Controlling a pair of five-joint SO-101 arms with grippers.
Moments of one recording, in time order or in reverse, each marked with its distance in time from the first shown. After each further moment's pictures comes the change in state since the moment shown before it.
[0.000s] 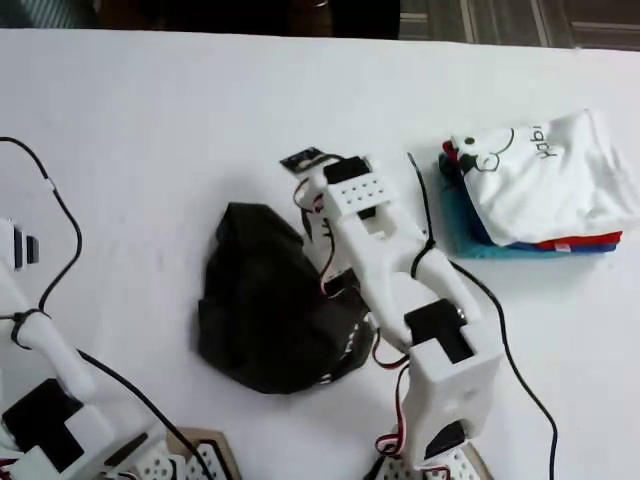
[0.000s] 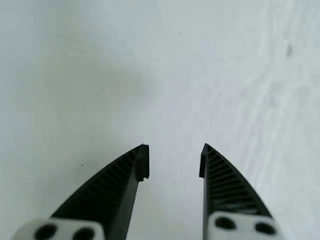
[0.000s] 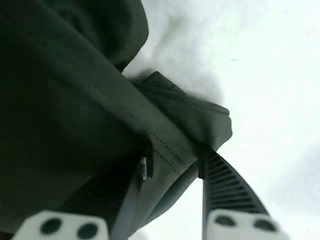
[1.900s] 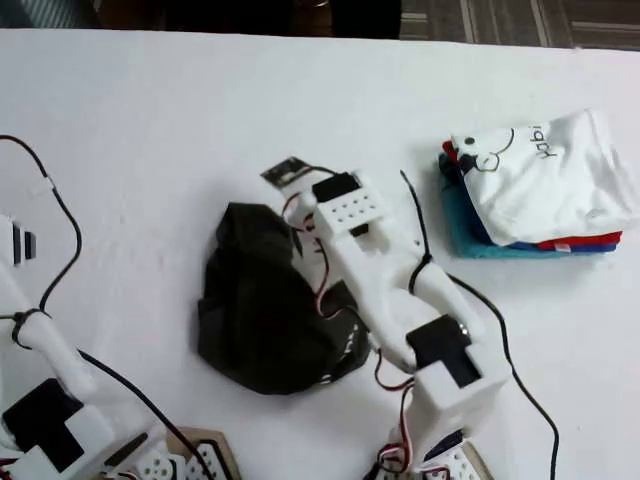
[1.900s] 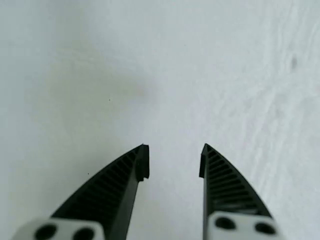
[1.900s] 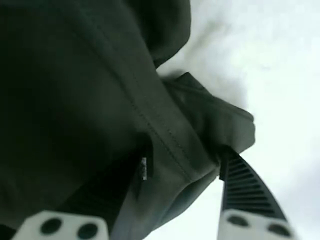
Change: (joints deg) left arm 0.3 0.0 0.4 -2.8 0.0; right arm -3.6 -5.2 7.6 -4.7 2.0
